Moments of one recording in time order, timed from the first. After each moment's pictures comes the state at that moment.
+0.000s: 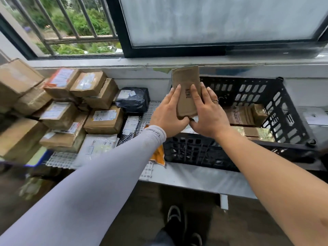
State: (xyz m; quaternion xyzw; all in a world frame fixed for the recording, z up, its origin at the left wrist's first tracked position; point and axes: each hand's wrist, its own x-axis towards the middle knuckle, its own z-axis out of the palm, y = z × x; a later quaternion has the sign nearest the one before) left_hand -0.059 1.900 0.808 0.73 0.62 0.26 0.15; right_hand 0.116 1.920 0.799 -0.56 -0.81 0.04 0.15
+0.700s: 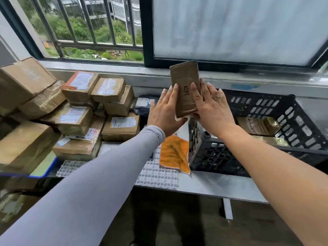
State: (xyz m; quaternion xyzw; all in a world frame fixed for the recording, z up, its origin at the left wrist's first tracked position) left_hand -0.233 1.896 0.822 0.75 0.60 0.27 0.06; right_hand -0.041 1.911 0.839 -0.55 -0.82 -0.15 0.09
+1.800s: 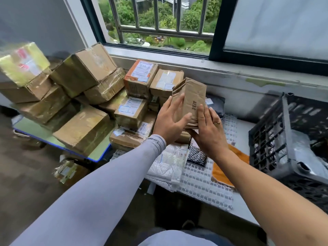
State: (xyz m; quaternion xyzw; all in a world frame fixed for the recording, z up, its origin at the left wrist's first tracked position) left_hand -0.434 1.905 0.766 0.58 0.64 0.44 0.25; right_hand -0.264 1.950 0.716 -0.48 -0.85 0.02 0.18
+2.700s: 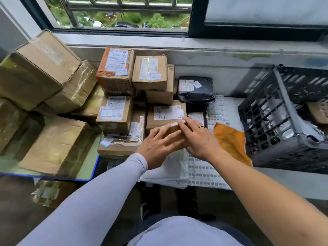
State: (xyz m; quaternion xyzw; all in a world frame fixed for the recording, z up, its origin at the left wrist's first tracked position) left_hand -0.532 1.899 0.653 0.92 0.38 0.01 -0.09; right_hand -0.308 1.930 0.677 -0.53 -0.84 0.08 -0.05
